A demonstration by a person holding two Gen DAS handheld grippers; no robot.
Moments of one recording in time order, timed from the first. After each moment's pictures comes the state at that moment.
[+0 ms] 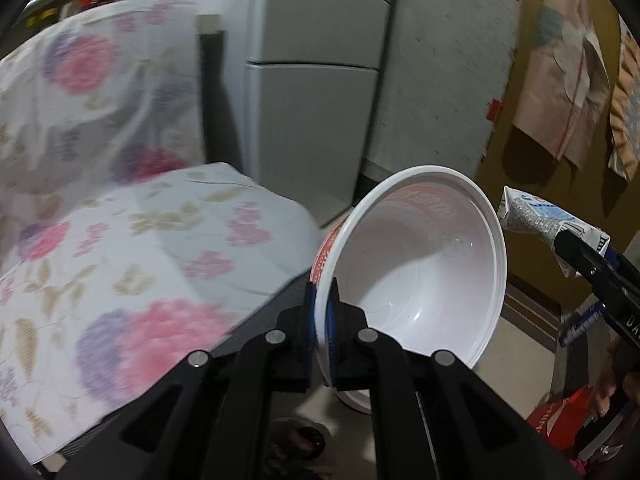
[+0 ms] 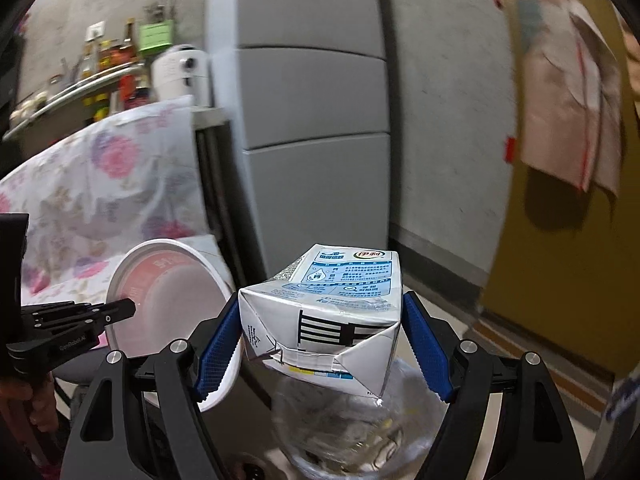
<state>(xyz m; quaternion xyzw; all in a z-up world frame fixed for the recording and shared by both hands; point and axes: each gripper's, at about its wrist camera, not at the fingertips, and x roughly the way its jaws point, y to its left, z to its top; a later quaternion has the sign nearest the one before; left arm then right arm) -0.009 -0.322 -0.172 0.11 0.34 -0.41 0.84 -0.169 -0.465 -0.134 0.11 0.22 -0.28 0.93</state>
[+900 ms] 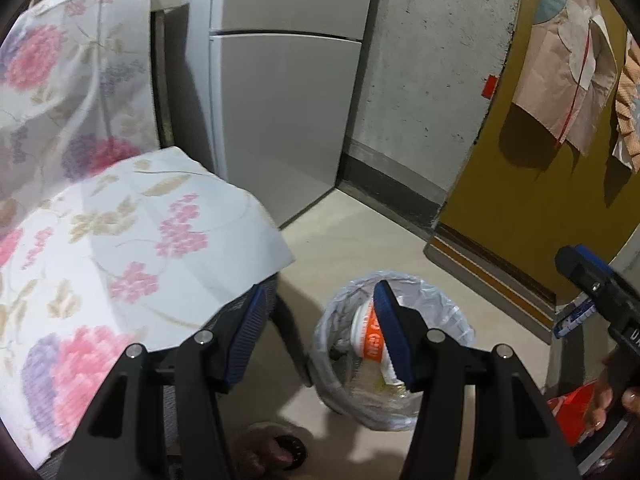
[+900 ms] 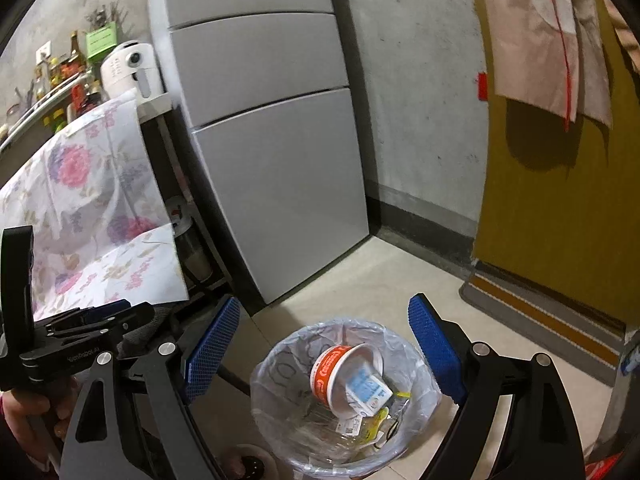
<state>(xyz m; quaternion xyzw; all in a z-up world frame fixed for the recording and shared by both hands) 0.005 -0.368 -0.196 0.13 0.37 -0.42 0.82 -0.162 -0.510 -0.156 0.17 0.26 -0.29 0.91</state>
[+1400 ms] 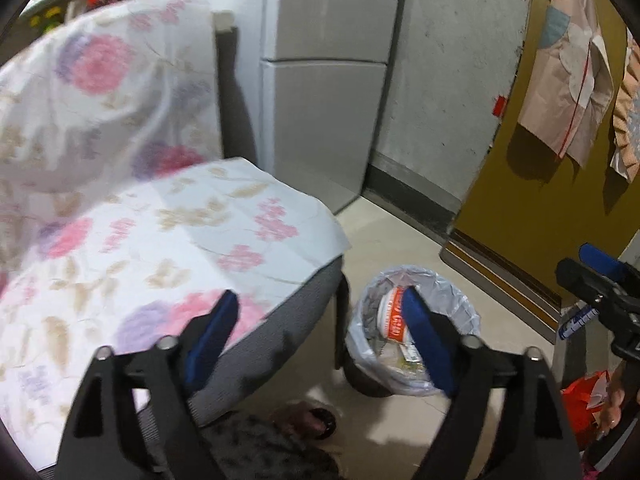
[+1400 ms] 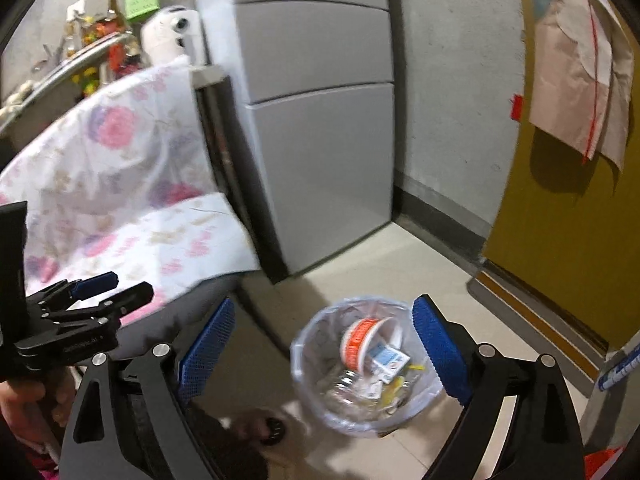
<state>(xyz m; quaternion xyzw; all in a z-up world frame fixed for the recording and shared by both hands) -0.005 -0.279 -0.132 0.12 0.36 -0.39 0.84 -0.155 -0.424 -0.086 0.13 0.31 -0.24 0.91</state>
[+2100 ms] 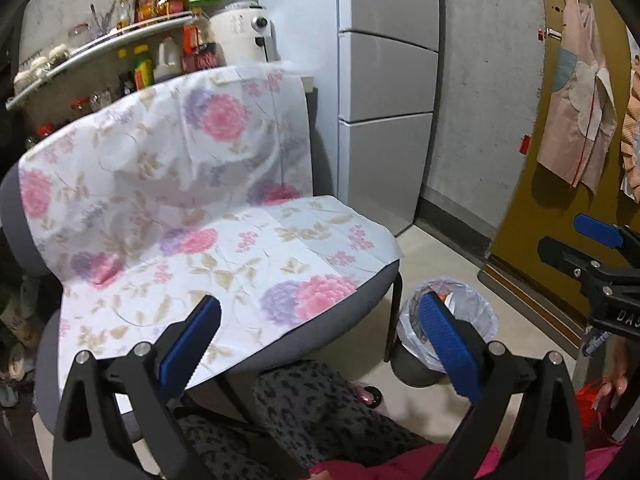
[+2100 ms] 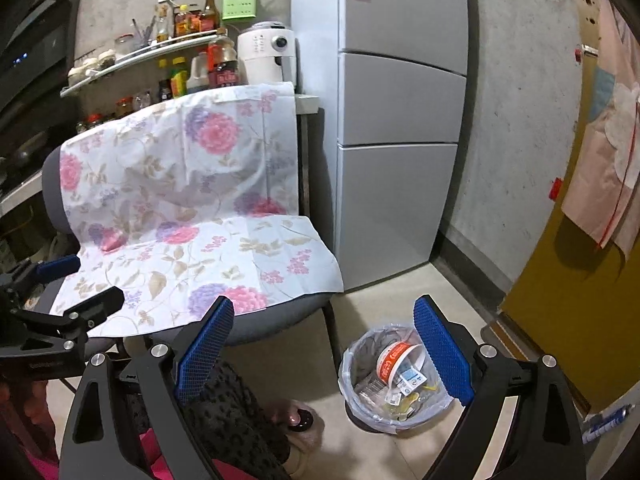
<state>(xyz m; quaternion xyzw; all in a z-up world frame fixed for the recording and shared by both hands) -0.079 -0.151 -0.024 0.12 0.31 -0.30 0.89 -0.168 -0.326 0.007 0.06 0.30 -0.17 0.94</state>
